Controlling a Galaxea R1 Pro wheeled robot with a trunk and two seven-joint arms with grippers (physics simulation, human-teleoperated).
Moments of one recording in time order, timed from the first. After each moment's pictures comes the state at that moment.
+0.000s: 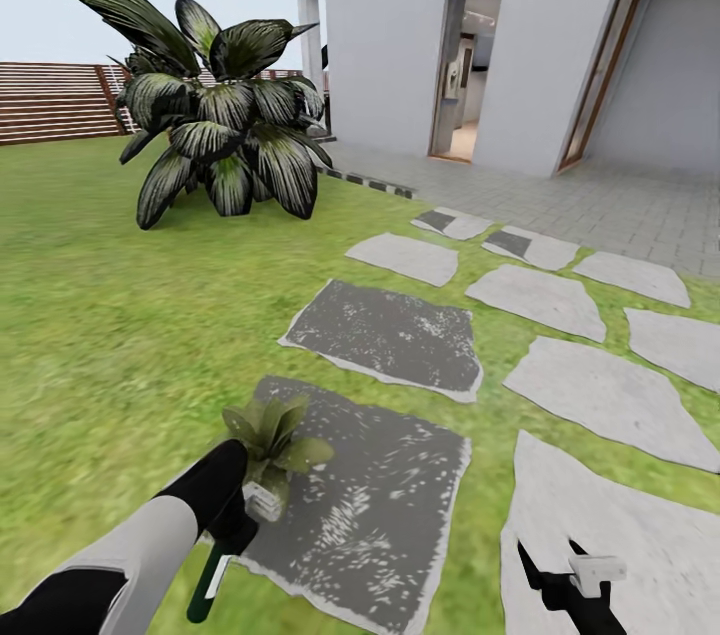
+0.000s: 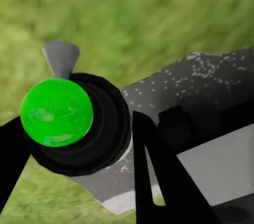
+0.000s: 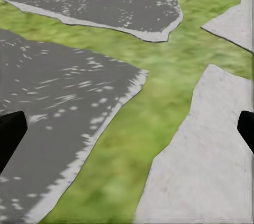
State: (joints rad) left arm -0.80 -0.01 -0.05 -0.35 -0.90 0.97 -0.76; right arm -0.33 0.02 -1.08 -0.60 0.64 -0.60 0.63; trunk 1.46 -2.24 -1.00
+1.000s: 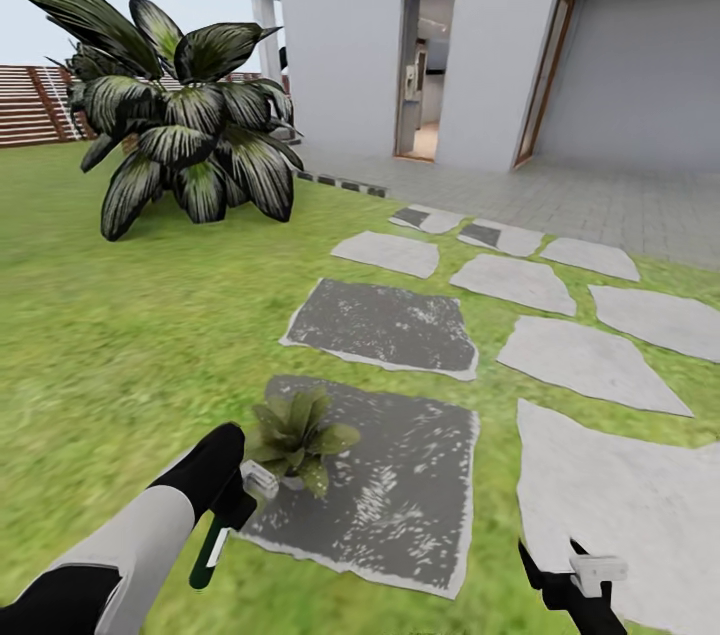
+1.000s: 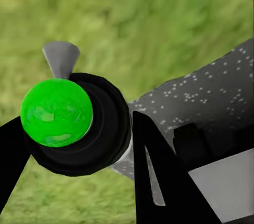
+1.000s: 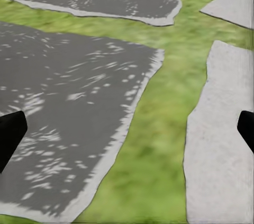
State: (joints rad) left arm -0.81 0.00 -0.05 -0.44 -0.90 0.99 -0.76; right arm -0.33 0.02 -1.08 -0.60 0.64 -0.60 0.63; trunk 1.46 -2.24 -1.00
